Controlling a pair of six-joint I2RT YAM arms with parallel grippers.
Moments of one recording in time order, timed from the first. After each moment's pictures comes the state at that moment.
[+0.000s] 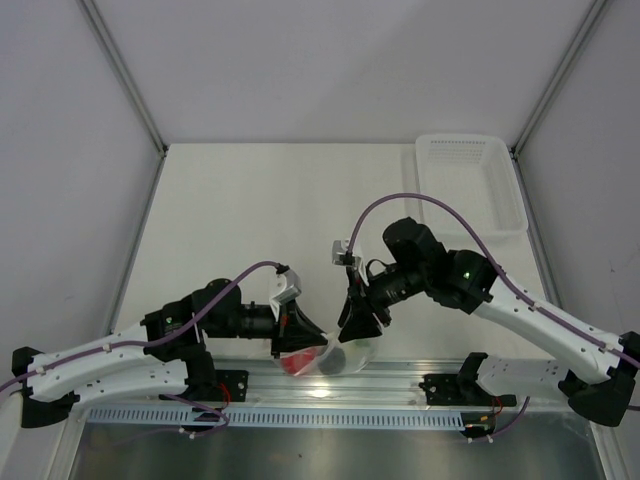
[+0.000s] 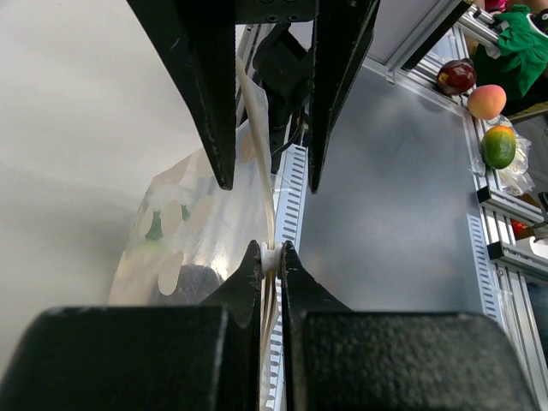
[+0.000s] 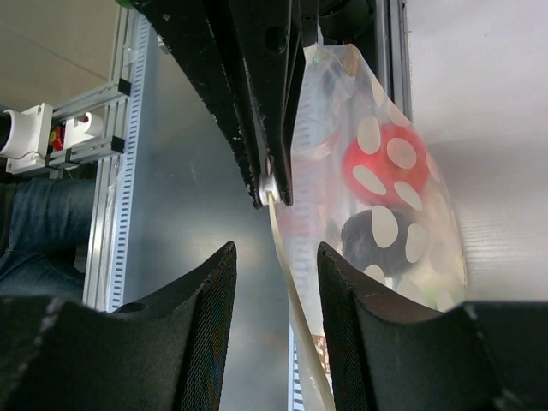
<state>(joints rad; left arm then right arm) -1.21 0.65 0.70 -0.26 0.29 -0.36 0.97 1.10 1.17 -0.69 -0.80 0.07</state>
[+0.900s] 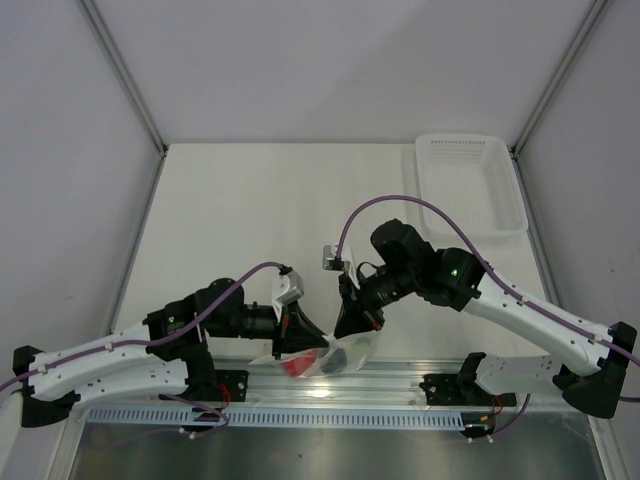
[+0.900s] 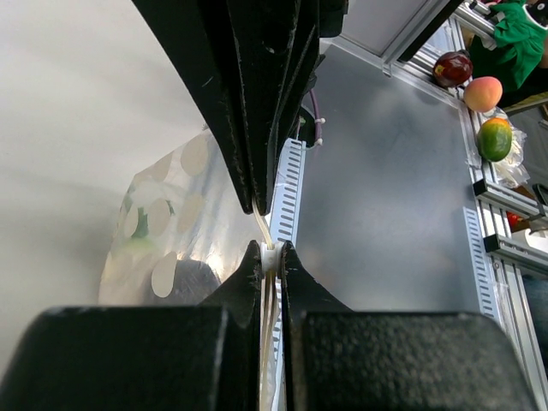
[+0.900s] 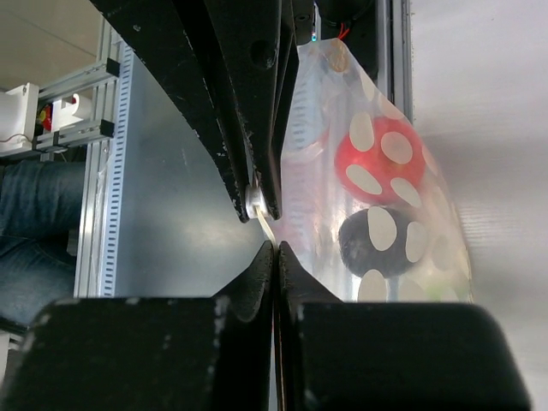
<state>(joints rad) -1.21 0.66 0.70 -0.26 0.32 -0.36 1.00 1.16 1.19 -0.72 -0.77 0.03</state>
